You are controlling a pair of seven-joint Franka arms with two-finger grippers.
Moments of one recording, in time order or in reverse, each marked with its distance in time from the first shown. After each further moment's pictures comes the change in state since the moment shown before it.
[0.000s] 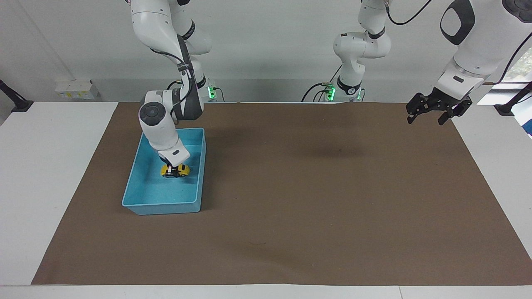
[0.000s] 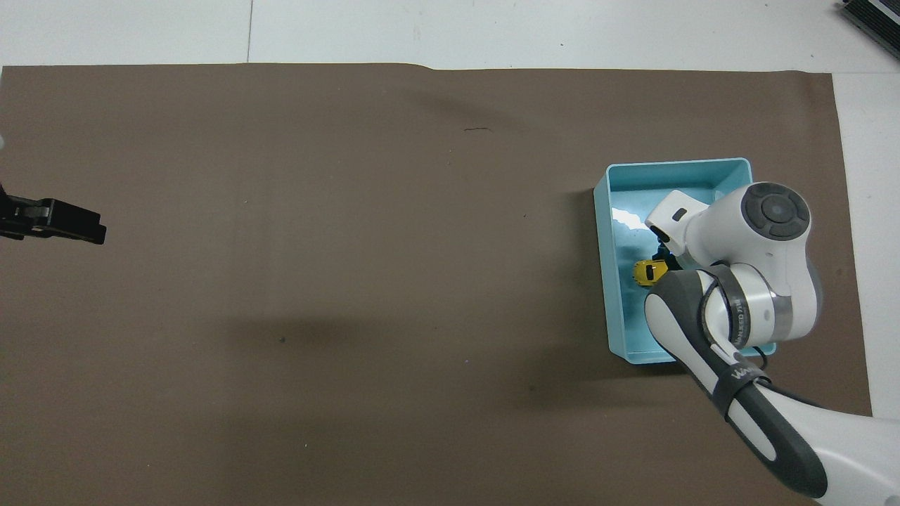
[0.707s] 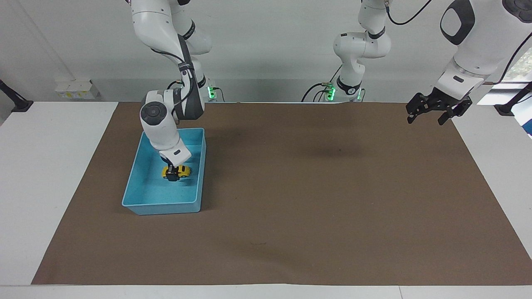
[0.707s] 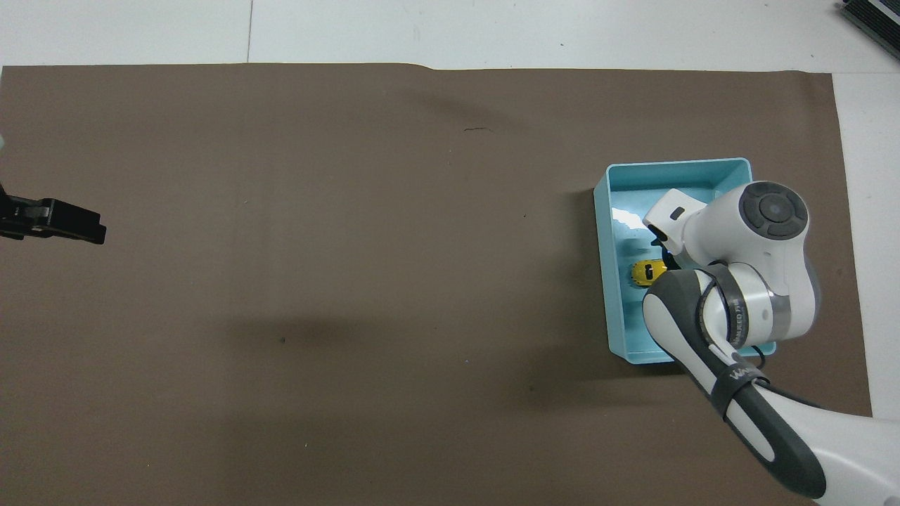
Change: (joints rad) left arm 0.000 0.000 0.000 0.000 0.000 0.000 0.000; right arm 0.005 -0.001 0.003 0.011 0.001 0.000 0.003
